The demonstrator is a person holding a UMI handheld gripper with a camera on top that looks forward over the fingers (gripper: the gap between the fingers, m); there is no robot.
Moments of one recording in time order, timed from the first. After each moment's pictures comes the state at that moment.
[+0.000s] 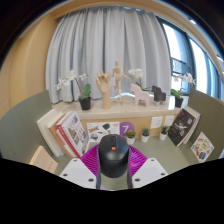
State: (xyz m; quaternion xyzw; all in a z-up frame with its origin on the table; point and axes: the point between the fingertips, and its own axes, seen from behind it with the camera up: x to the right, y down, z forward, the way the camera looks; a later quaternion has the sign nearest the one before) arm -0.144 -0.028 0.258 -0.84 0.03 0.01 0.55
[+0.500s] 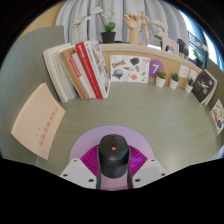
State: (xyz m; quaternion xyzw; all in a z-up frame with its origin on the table) arm -0.286 -0.093 0.011 -0.93 -0.01 0.02 0.36
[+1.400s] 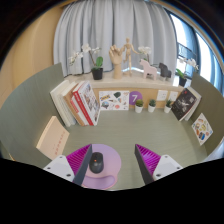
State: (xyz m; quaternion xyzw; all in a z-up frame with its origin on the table) arm -0.209 -0.145 0.201 -0.90 0.01 0.01 0.43
